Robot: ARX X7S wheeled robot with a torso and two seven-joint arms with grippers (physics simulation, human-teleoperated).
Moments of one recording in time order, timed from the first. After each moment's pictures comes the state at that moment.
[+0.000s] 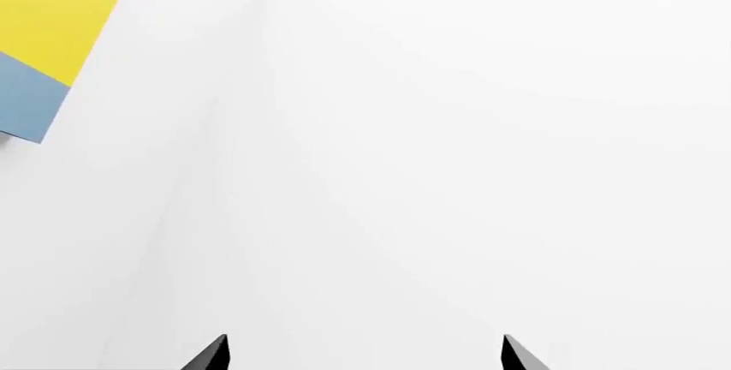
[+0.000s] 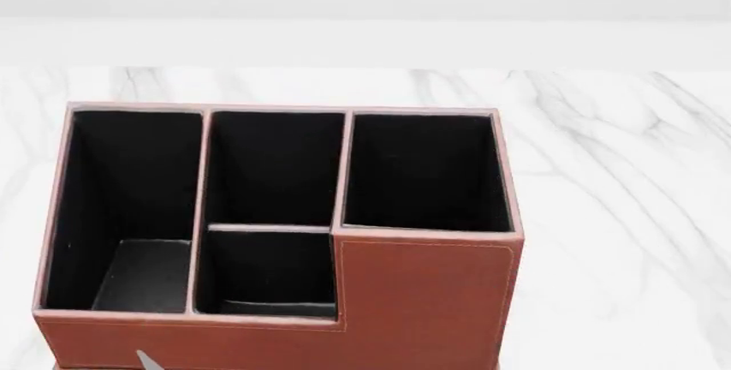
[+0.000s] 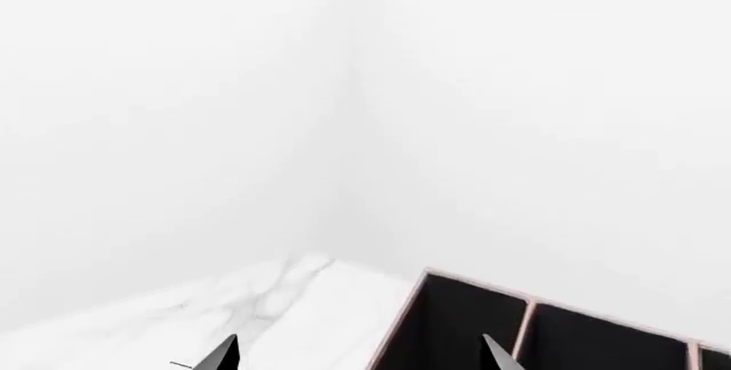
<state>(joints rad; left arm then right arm) 0.79 0.00 -1.29 1.05 -0.44 -0.06 -1.22 1.13 0.37 -1.81 -0.91 0.73 0.09 1.43</state>
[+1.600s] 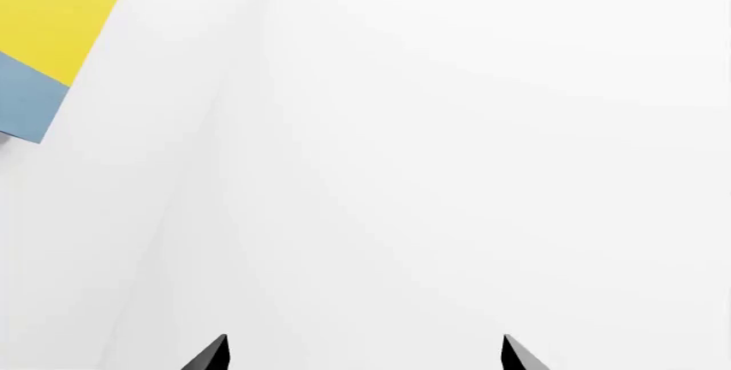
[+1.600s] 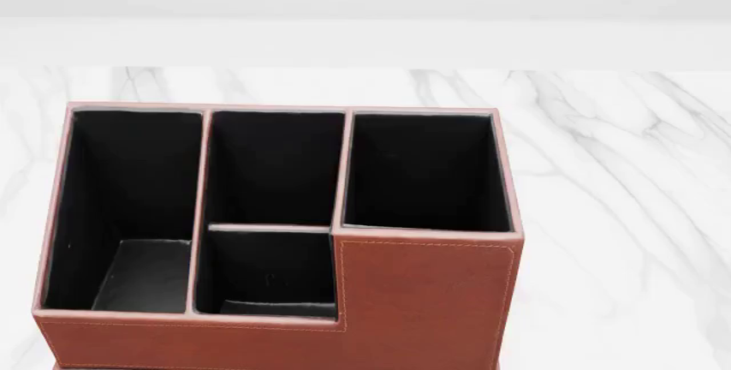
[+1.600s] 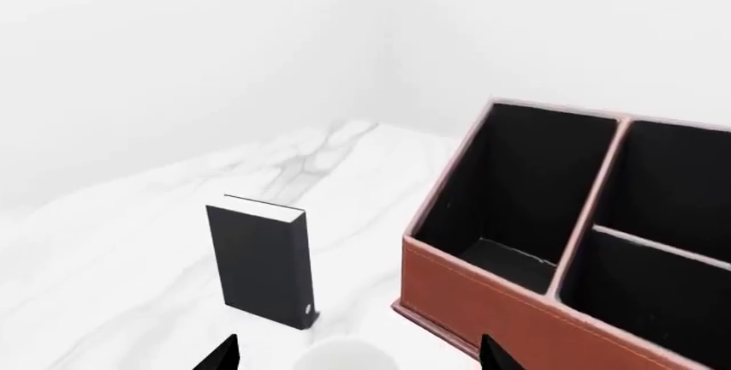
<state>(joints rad) 0.79 0.00 -1.30 1.05 -0.45 -0.06 -1.21 0.87 0.30 -1.86 -0.60 0.78 -0.01 1.21</state>
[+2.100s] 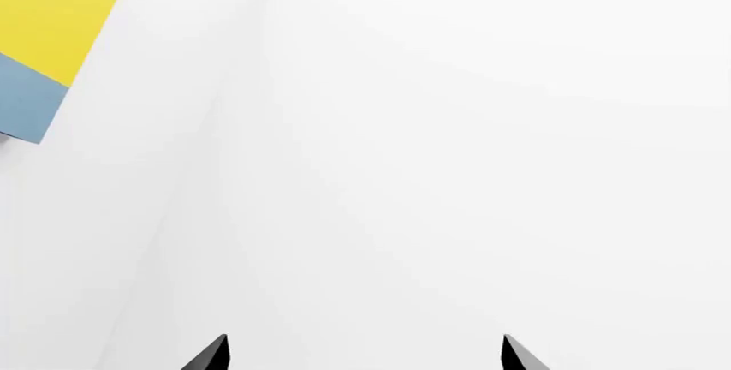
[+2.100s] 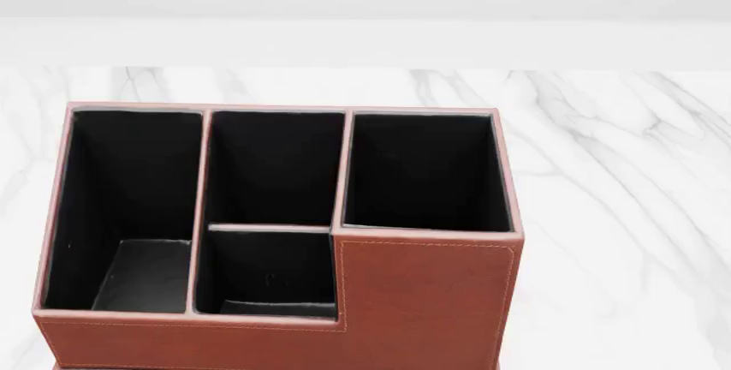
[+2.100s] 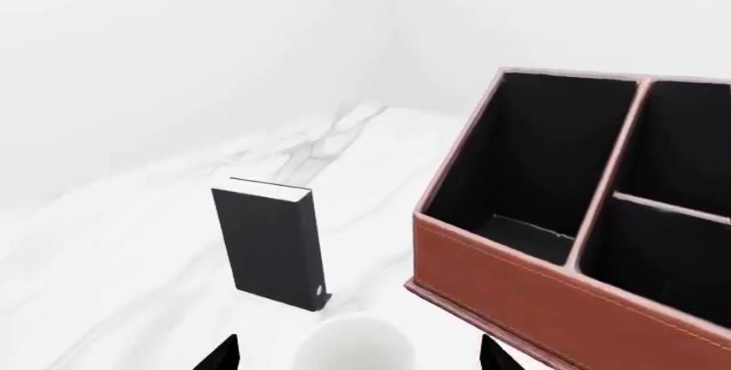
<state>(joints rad) 0.79 0.00 -1.31 1.05 -0.45 -0.06 -1.21 0.81 0.31 -1.85 -0.51 0.77 -0.08 1.12</state>
